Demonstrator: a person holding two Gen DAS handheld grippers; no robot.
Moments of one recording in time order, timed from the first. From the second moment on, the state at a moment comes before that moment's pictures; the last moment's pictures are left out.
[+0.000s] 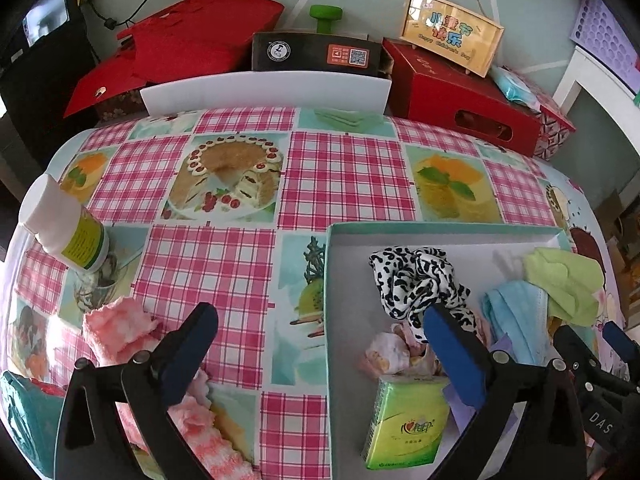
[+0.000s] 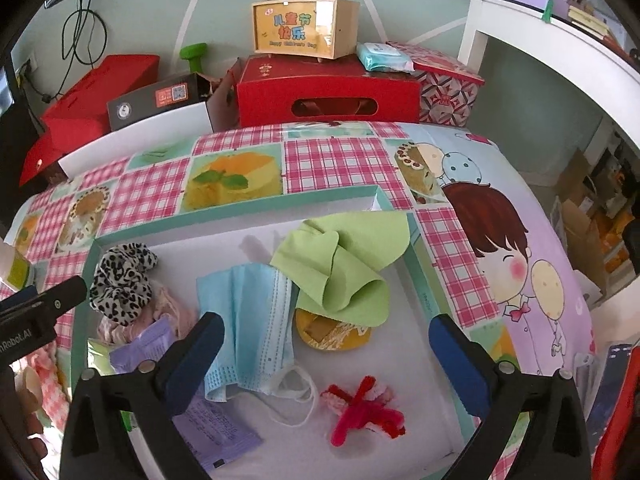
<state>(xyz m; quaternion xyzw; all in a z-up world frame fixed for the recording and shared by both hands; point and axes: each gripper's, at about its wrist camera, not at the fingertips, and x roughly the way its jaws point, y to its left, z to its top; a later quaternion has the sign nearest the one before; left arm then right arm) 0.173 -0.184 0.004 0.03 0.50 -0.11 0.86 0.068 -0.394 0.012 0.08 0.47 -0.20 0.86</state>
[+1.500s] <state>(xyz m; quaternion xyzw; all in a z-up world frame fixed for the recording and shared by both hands) 0.115 -0.107 0.024 -0.03 0.44 -0.07 0.89 0.054 -0.308 0.027 0.10 0.40 -0.06 0.91</state>
